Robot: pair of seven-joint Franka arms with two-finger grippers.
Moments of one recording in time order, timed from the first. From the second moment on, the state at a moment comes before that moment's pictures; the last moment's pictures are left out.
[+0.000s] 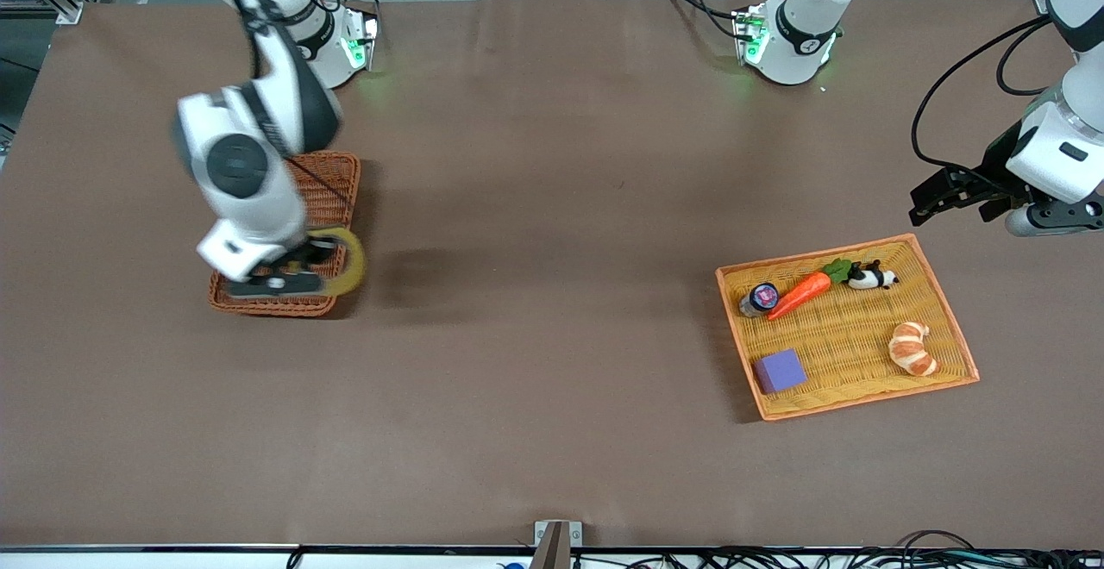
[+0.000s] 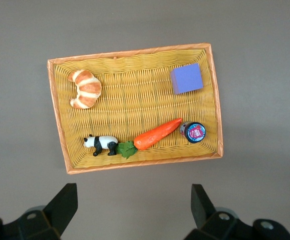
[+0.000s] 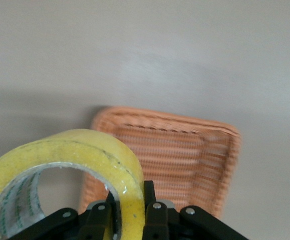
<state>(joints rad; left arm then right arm) -0.07 -0.03 0.02 -1.79 -0.02 1.83 -0.10 0.04 0.14 0.17 -2.02 -0.29 2.06 0.19</state>
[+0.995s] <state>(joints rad) -0.07 -0.03 0.02 -1.79 -0.02 1.83 -0.10 0.05 0.05 -0.06 -2.53 -0.27 2.56 -0.06</state>
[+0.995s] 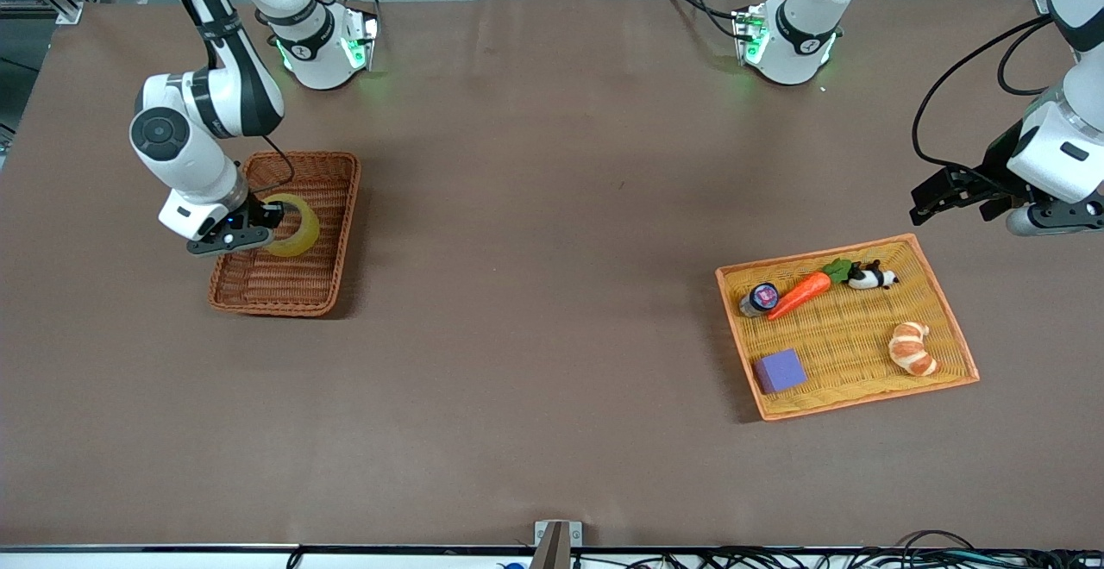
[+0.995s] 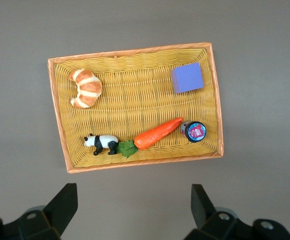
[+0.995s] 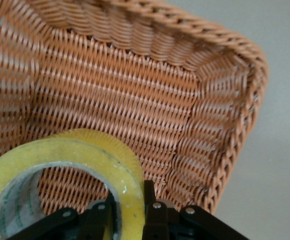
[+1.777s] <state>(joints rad) -0.08 -0.02 0.02 -1.78 -0.02 1.83 -0.10 0.04 0.11 -0.08 -2.49 -0.27 2.62 -0.07</state>
